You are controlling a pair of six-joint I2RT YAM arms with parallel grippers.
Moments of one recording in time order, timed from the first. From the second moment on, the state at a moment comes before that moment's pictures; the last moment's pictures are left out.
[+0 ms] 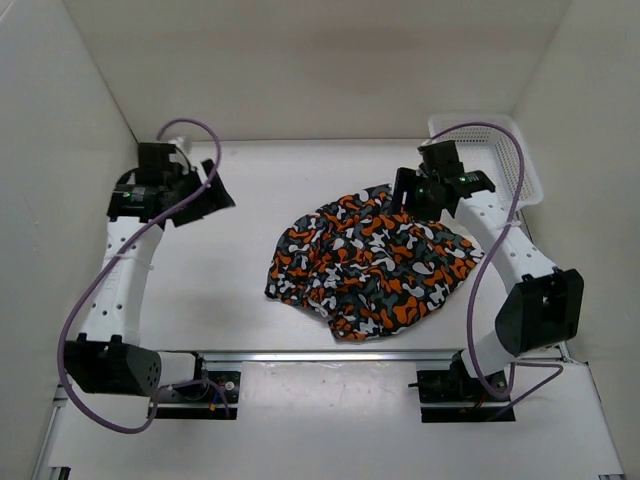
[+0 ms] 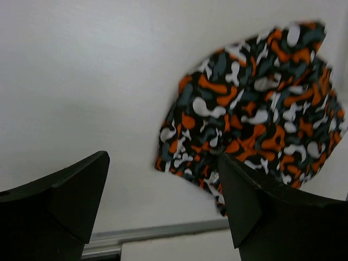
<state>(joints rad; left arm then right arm) -0.03 1.29 1.50 -0.96 0.14 -0.40 0.33 1.54 1.41 -0.77 -0.10 0.38</state>
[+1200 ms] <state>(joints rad) -0.35 1.82 1.18 -0.72 0.24 -0.53 1.13 1.72 1.05 -0.72 0.15 0.48</state>
